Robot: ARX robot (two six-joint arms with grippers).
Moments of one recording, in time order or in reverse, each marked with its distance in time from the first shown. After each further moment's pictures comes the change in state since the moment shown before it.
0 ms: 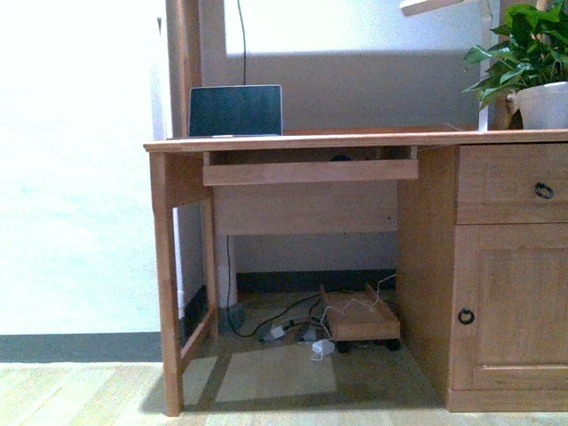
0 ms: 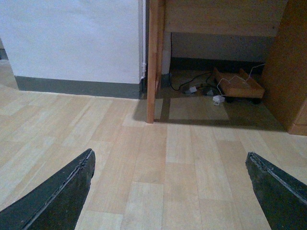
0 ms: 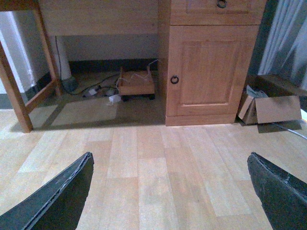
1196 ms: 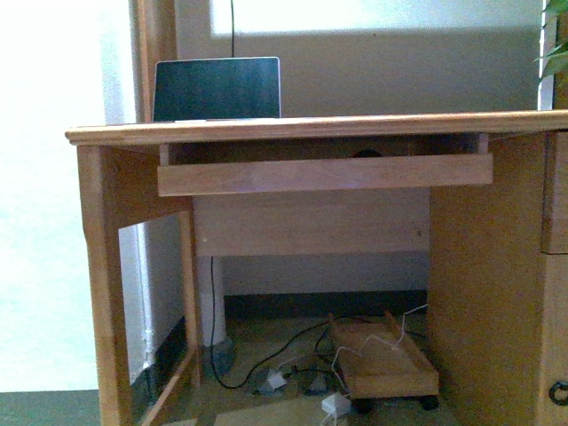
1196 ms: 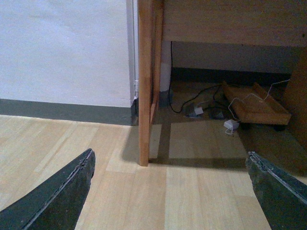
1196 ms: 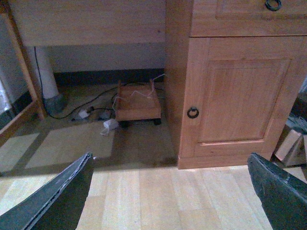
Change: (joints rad) left arm 0.000 -0.001 0.000 0.000 0.000 0.000; right arm 0.000 0.000 0.000 0.000 0.000 0.000
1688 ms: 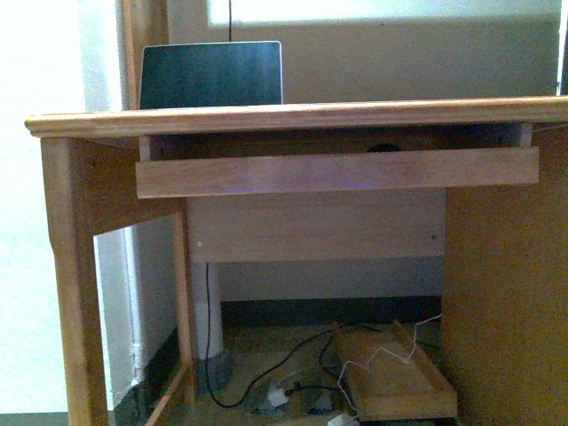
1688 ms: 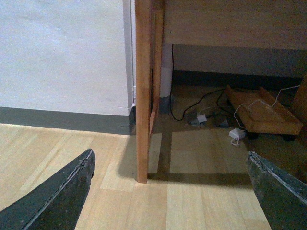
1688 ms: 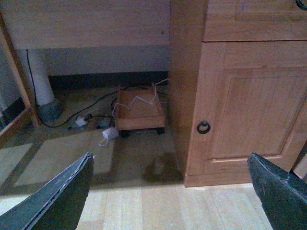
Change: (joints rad) left arm 0.000 0.000 0.000 0.000 0.000 0.000; right arm 0.000 0.000 0.000 0.000 0.000 0.000
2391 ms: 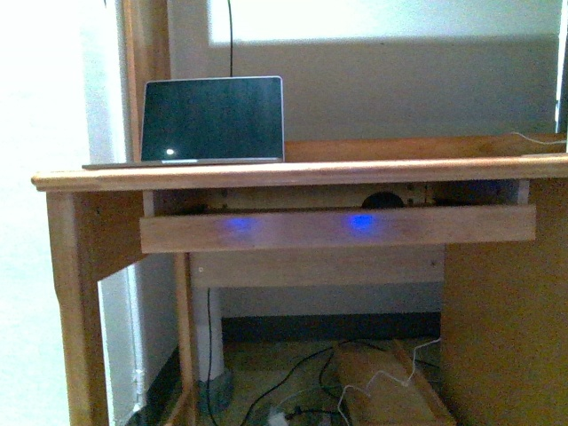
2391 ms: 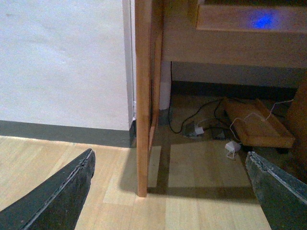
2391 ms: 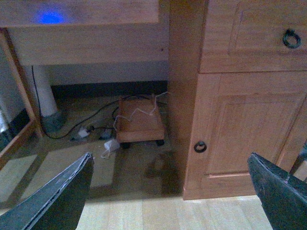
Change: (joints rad) left arm 0.000 0.000 0.000 0.000 0.000 0.000; right arm 0.000 0.000 0.000 0.000 0.000 0.000
